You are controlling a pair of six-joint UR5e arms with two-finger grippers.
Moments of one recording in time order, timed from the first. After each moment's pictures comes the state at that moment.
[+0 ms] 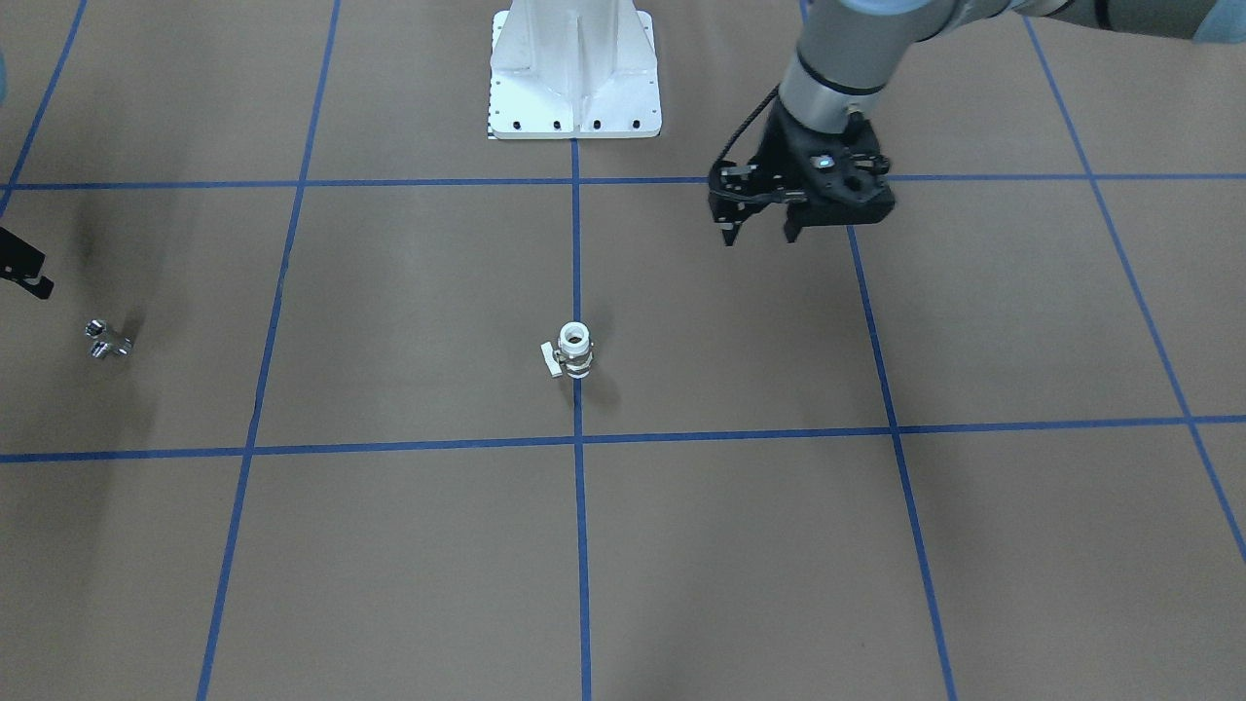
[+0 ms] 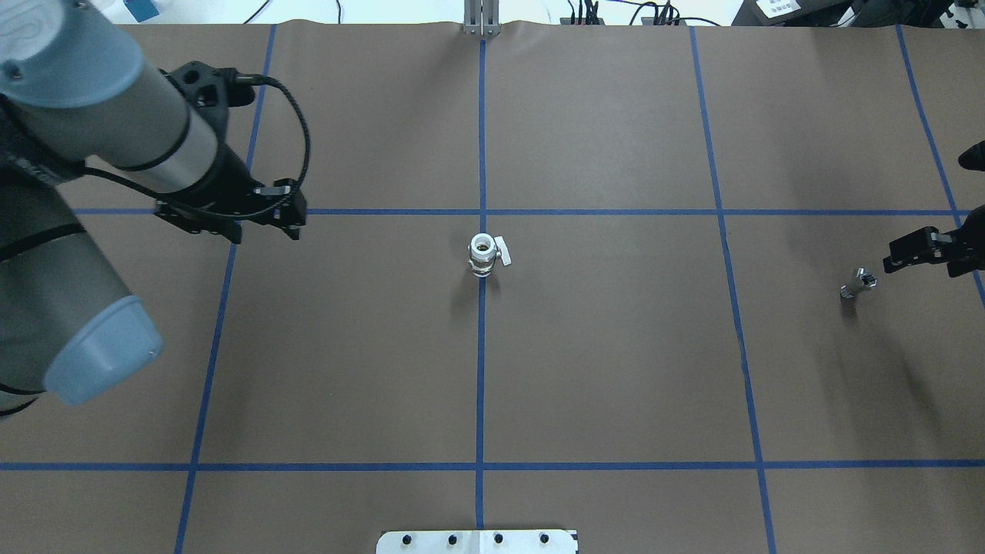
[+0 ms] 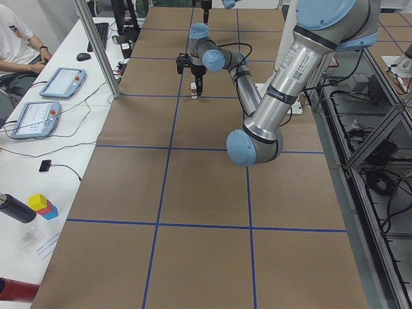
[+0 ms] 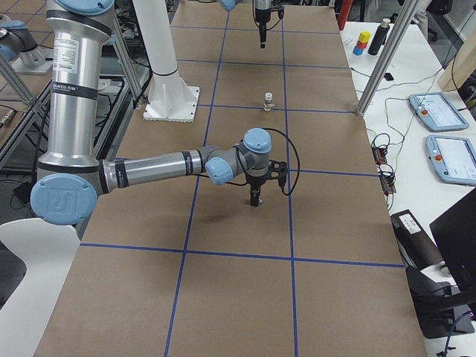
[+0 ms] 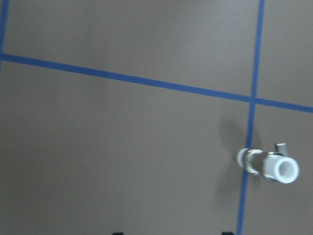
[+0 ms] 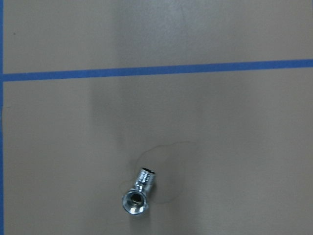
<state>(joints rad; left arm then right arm) -0.82 -2.02 -2.06 -1.33 -2.08 -1.00 1.08 -1.69 1.83 -1.22 2.22 0.75</state>
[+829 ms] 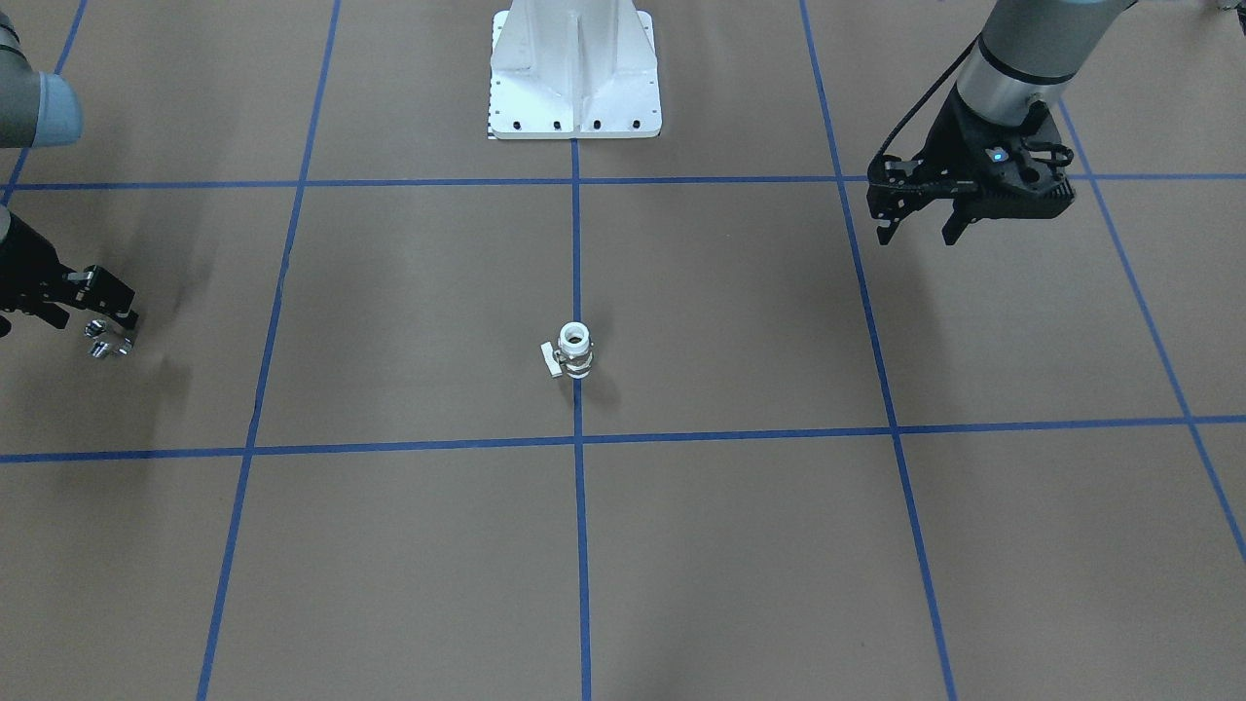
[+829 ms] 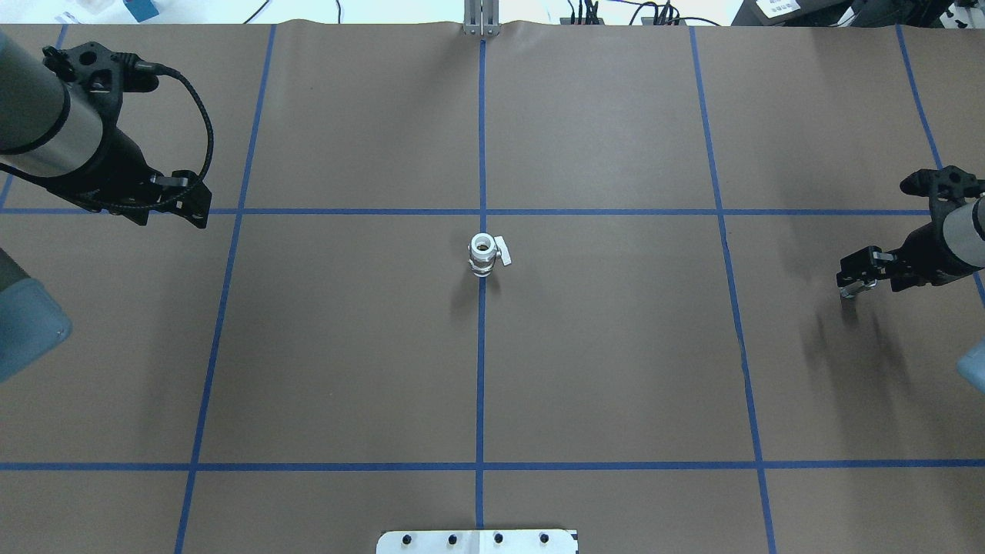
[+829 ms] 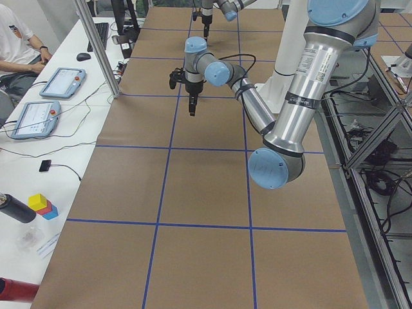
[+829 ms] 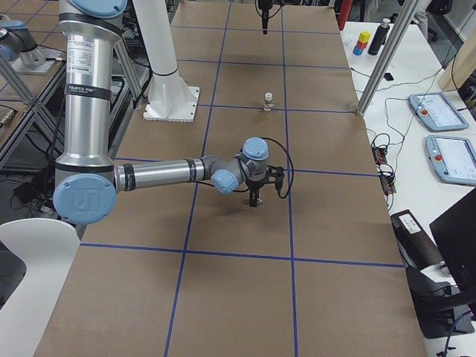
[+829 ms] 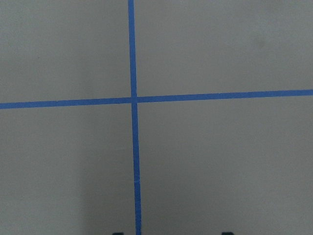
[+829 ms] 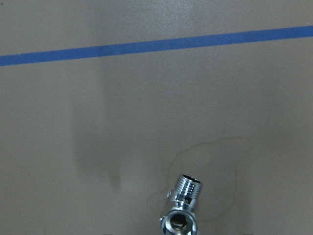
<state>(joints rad) -0.91 -1.91 -2.11 -1.32 -2.09 -0.83 0.98 -1.64 1.68 -1.03 2.19 0.88</state>
